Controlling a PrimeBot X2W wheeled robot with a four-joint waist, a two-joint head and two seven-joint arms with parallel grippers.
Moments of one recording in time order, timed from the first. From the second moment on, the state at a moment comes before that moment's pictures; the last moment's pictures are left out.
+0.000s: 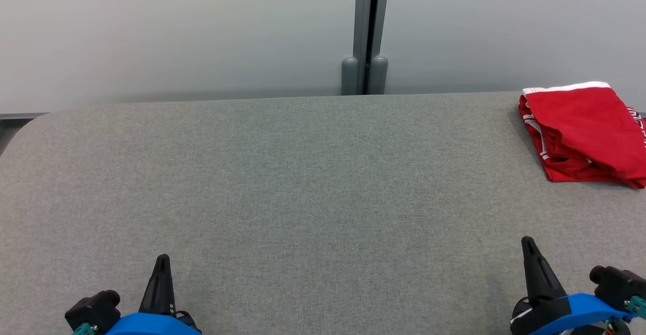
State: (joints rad) left arm 0.00 0.11 -0.07 0.38 -0.56 -0.09 -0.18; right arm -0.02 -0.04 -0.08 0.27 0.44 0.13 -0.10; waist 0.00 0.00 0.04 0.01
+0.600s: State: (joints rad) left arm -0.03 0.10 -0.02 0.35 -0.82 -0.10 -0.11; right arm -0.03 -0.04 -0.09 0.27 0.73 0.13 -0.05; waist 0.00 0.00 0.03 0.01
